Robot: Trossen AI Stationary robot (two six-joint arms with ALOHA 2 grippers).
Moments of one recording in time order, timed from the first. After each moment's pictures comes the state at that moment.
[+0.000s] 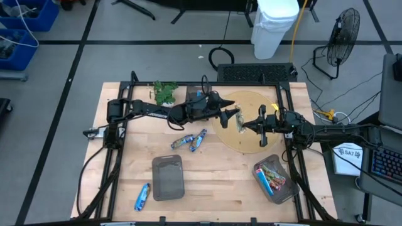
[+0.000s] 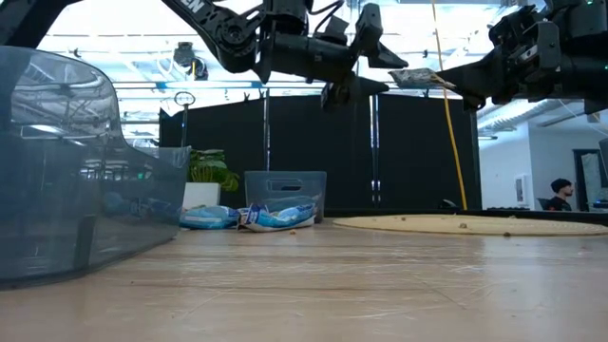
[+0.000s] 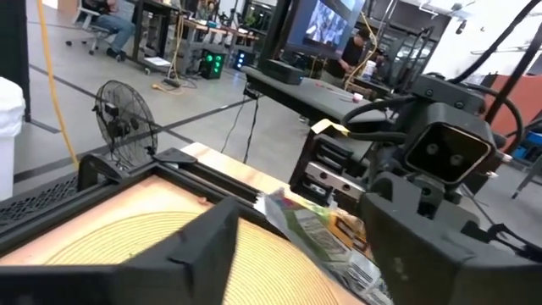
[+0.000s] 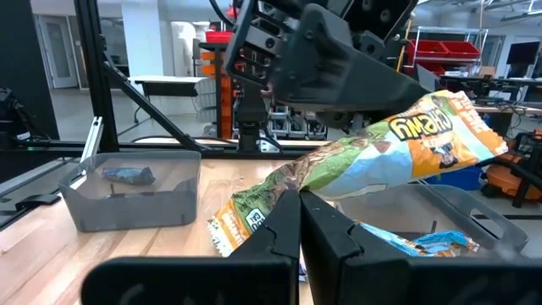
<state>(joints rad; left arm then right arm) 0.16 1.99 1.32 0.65 -0.08 -0.34 -0.23 0.59 0.06 0.59 -0.18 -0.02</state>
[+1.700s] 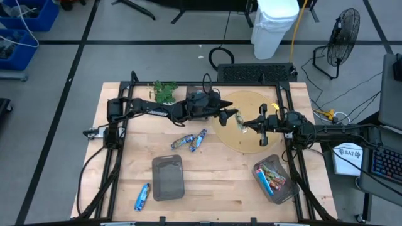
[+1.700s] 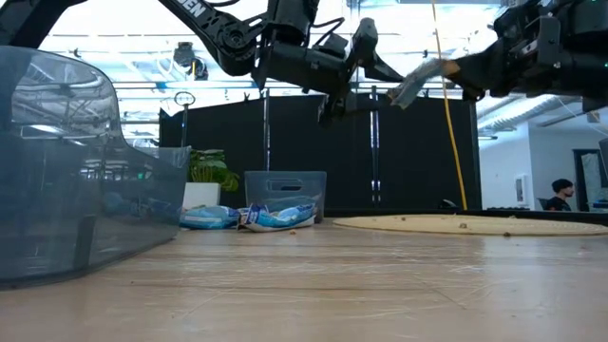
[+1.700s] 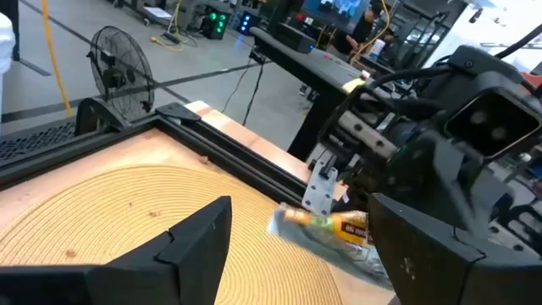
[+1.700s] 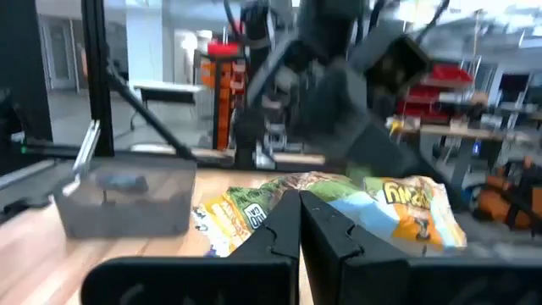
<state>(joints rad) 0.19 1.99 1.32 0.55 -0.02 -0.46 -0.23 0.59 0.06 0.65 -0.19 -0.07</state>
